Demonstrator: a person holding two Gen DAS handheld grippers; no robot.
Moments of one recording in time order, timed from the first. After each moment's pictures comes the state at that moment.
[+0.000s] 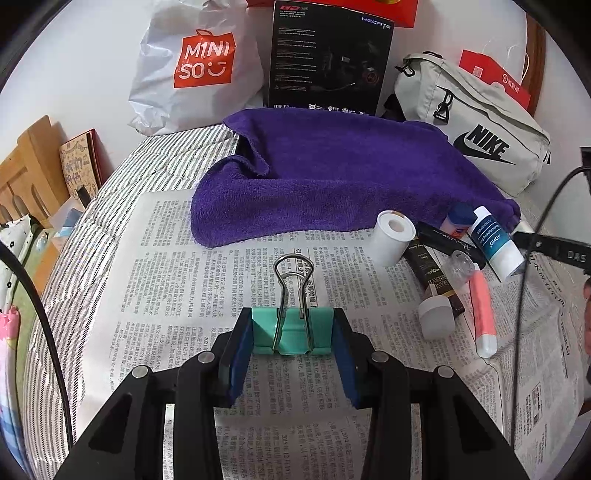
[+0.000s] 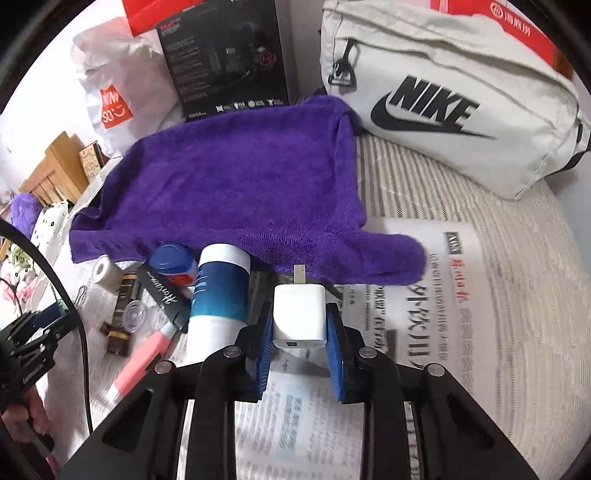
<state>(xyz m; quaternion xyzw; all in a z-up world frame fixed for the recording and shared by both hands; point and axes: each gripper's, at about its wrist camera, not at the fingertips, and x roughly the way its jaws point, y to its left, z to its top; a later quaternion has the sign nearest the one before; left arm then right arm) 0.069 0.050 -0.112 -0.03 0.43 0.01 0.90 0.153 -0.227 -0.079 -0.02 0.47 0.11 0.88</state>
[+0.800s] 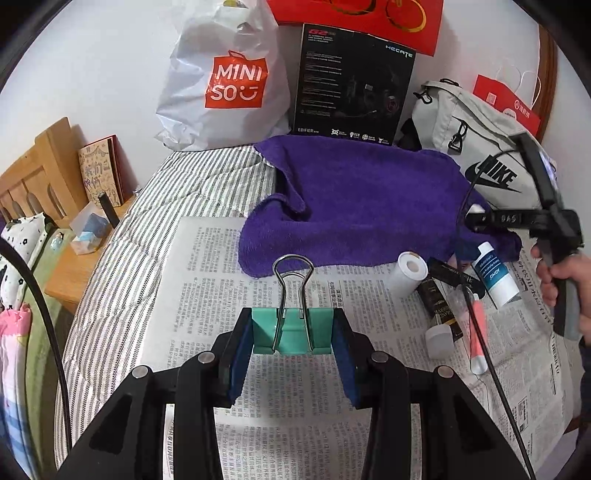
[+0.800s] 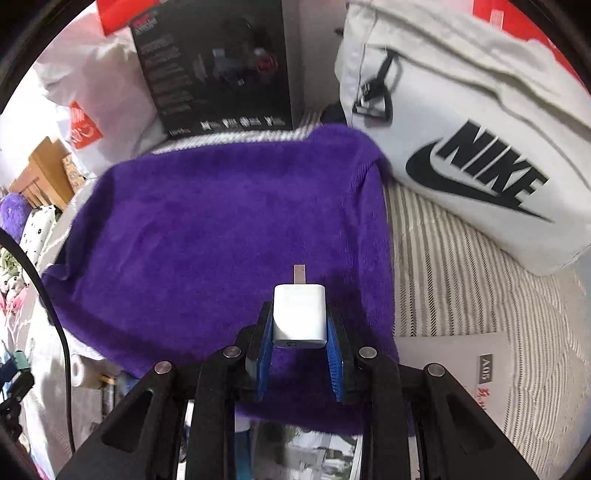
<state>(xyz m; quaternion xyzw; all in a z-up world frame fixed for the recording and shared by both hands) 0.067 0.075 -0.078 -0.04 0.42 0.03 0.91 0.260 -0.192 -0.093 -0.03 0.49 0.11 0.86</state>
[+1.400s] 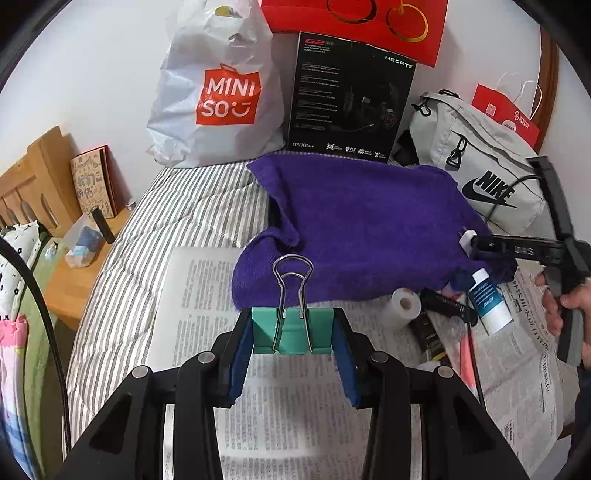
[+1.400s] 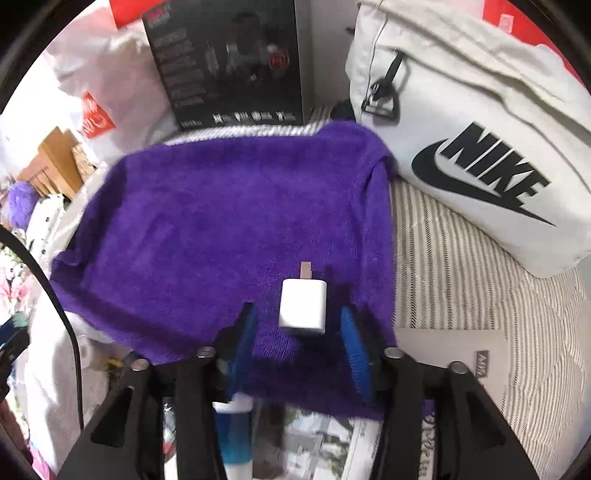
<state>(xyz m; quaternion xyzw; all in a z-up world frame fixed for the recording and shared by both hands) 0.095 0.075 -0.060 -0.04 0.41 0.02 0.91 0.243 -0.198 -0.070 -0.04 0.48 0.13 0.86</state>
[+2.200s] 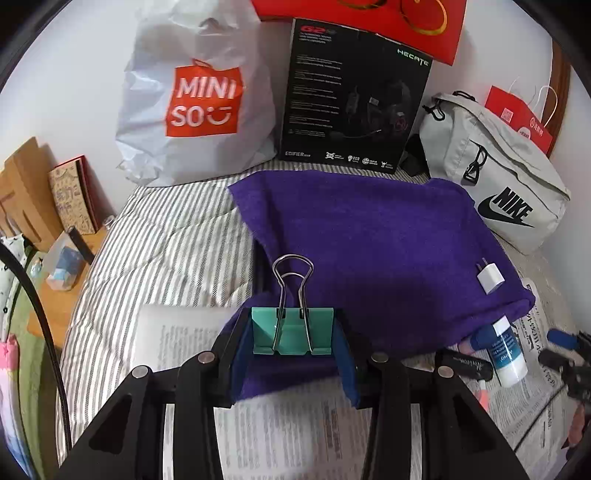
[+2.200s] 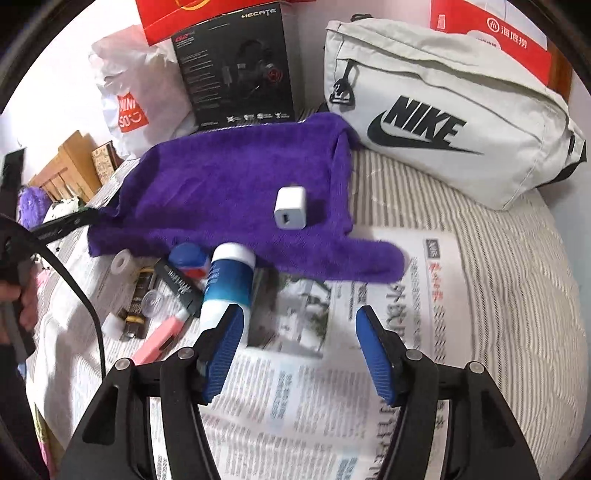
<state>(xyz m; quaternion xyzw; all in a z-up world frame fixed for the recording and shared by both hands) 0.170 0.075 -0.065 -0.04 0.42 0.01 0.91 0.136 -0.237 -0.069 -0.01 0.47 0.14 0.87</state>
